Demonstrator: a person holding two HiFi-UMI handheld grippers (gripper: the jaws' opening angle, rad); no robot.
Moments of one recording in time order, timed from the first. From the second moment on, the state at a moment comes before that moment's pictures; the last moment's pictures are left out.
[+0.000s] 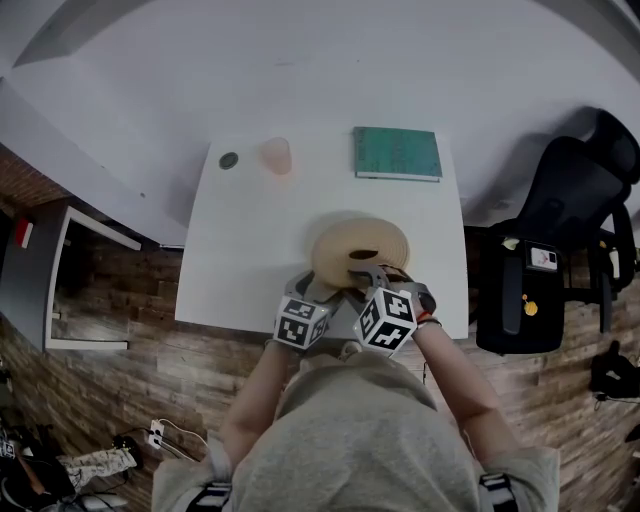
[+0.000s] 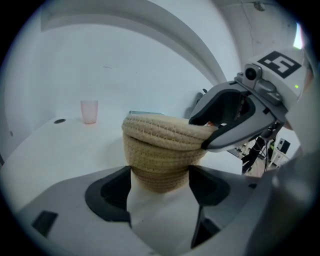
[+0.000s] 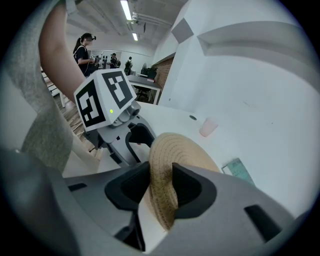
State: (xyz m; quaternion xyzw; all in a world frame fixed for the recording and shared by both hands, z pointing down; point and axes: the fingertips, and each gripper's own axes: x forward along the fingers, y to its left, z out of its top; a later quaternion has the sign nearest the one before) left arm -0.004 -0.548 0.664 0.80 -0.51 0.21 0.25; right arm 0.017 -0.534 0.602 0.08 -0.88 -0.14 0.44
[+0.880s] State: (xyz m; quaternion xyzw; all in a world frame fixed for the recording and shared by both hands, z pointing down) left arm -0.013 -0.523 0.621 0.80 -0.54 0.16 0.22; right arm 0.027 -0.550 0.549 0.19 -0.90 -0.16 0.36
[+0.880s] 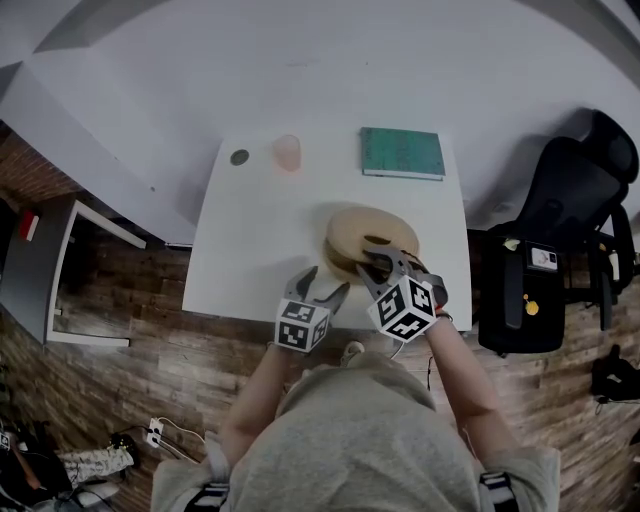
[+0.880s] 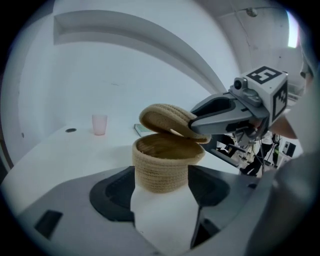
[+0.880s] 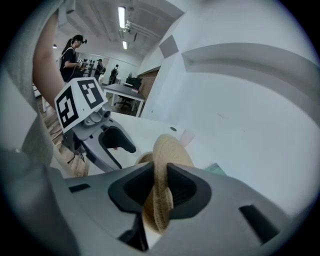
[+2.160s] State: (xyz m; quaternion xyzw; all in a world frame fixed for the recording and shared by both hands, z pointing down) left arm -0.020 -0.407 0.544 0.80 -0.57 0.10 0.15; right arm 0.155 -0.465 0.453 0.48 -0.87 0.11 0.04
